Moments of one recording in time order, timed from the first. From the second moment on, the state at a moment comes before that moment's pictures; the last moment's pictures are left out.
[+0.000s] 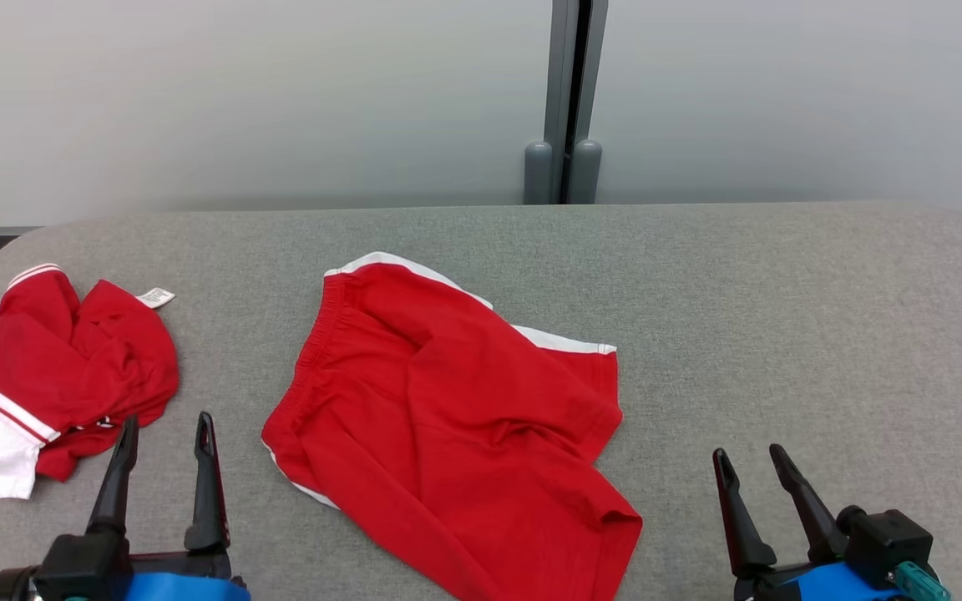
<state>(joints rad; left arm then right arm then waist) 0.06 0.13 0.02 0.10 -0.14 -0.09 -0.26 0.00 -0.05 0.07 0.28 0.23 0.13 -0.26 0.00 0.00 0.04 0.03</state>
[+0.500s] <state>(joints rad) 0.09 0.08 0.06 0.10 -0.09 -0.12 -0.26 0.01 -0.05 0.21 0.36 0.24 0.13 -0.26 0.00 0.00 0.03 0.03</state>
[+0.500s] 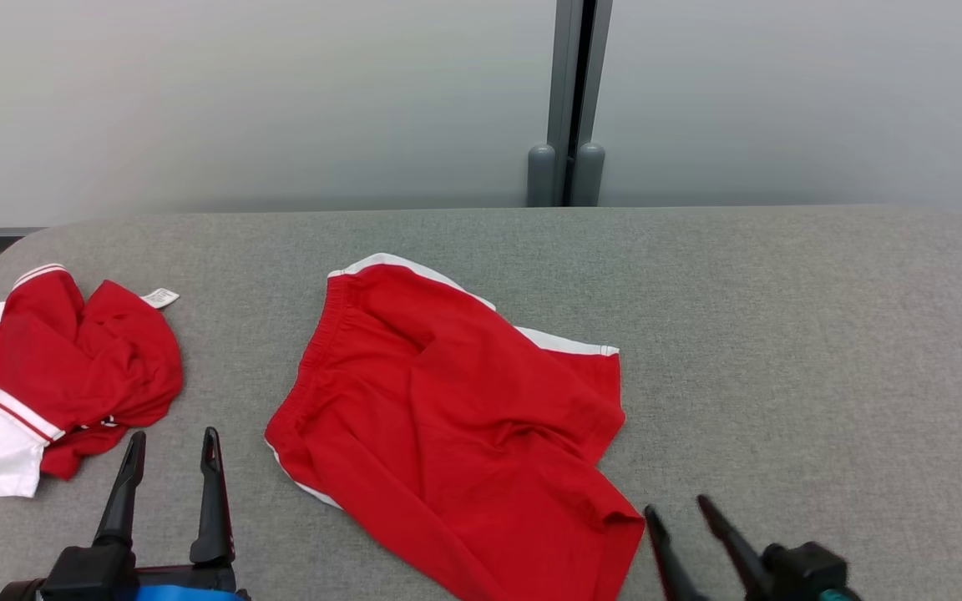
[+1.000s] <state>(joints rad) 0.07 0.06 0.05 0.10 -0.08 -0.12 -0.26 -0.09 -0.05 0.38 0.57 0.31 0.13 -0.26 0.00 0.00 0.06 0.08</state>
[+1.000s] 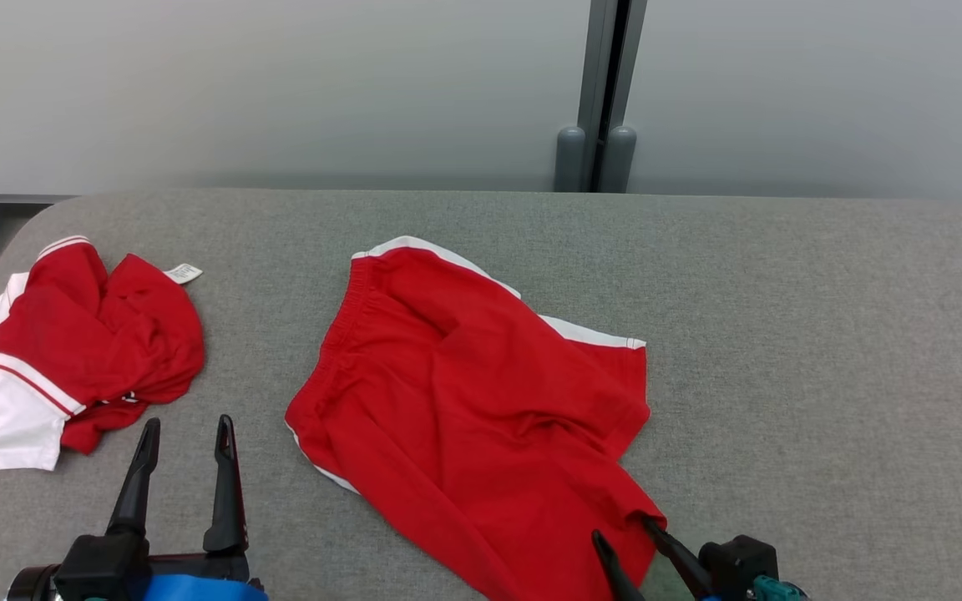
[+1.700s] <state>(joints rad) 0.02 0.06 0.04 0.12 -0.09 -0.13 -0.26 -0.27 -0.07 0.36 0.66 0.35 0.13 -0.26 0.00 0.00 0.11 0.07</state>
